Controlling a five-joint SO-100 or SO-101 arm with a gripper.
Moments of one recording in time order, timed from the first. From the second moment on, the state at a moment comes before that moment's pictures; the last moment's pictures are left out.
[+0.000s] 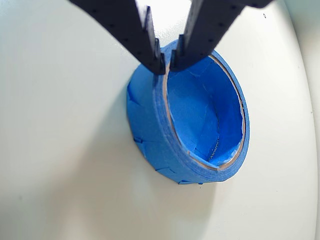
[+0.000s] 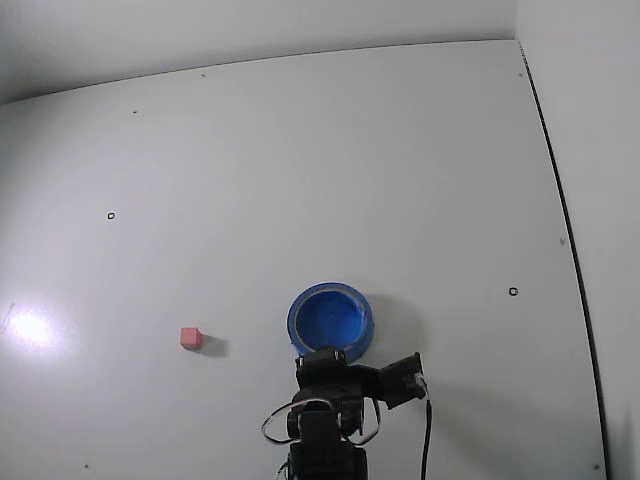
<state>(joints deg) 1.1 189.2 181.1 48.6 9.7</state>
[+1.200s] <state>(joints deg) -4.2 187.9 151.3 49.7 -32.5</state>
